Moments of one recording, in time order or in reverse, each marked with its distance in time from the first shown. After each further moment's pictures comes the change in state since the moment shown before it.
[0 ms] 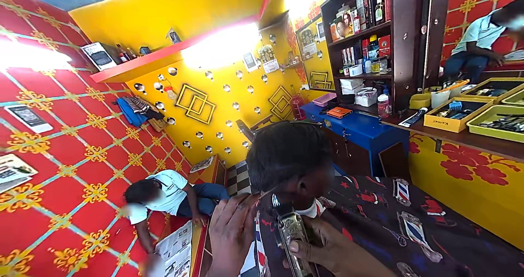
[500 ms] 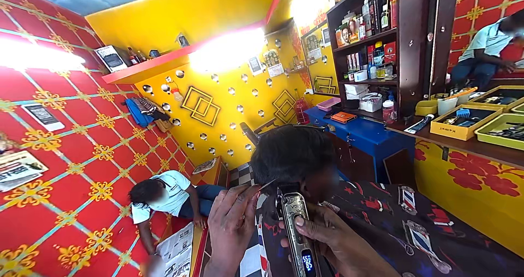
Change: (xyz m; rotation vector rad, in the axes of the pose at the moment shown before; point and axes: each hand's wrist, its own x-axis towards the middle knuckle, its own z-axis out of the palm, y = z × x) left_hand 0.030 0.011 -0.017 0.018 0.090 0.045; right_hand 0.021 -0.013 -0.011 0.269 0.027 -0.097
